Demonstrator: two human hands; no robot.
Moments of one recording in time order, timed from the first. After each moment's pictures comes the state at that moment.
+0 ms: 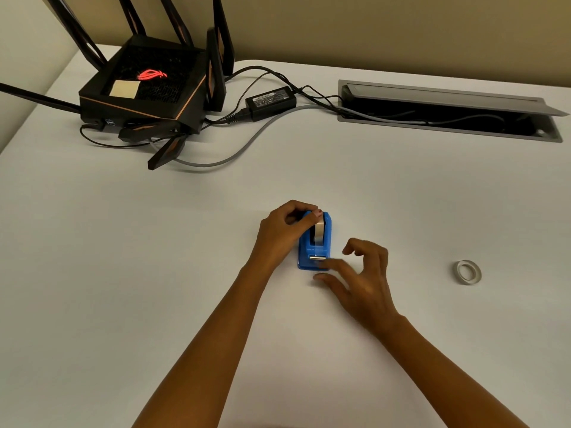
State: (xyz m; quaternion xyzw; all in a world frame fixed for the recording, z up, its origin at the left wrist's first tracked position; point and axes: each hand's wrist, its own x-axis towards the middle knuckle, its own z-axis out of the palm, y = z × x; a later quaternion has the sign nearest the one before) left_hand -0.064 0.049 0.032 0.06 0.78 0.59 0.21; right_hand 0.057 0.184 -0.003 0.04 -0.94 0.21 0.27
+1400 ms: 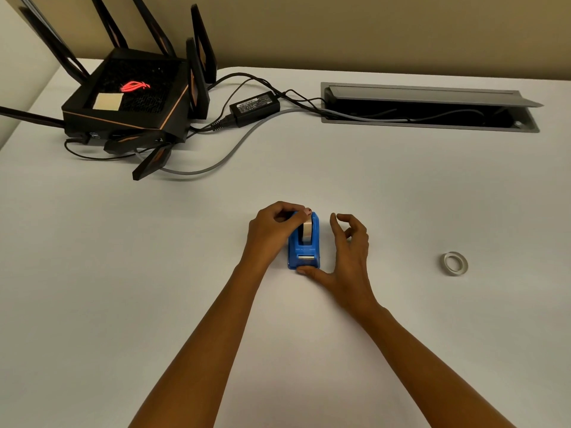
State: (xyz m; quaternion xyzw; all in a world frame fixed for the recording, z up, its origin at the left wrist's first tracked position) left_hand -0.067 0.057 0.041 0.04 0.80 0.56 0.21; right_hand 0.036 0.182 -0.009 -0.13 -0.91 0.37 0.11
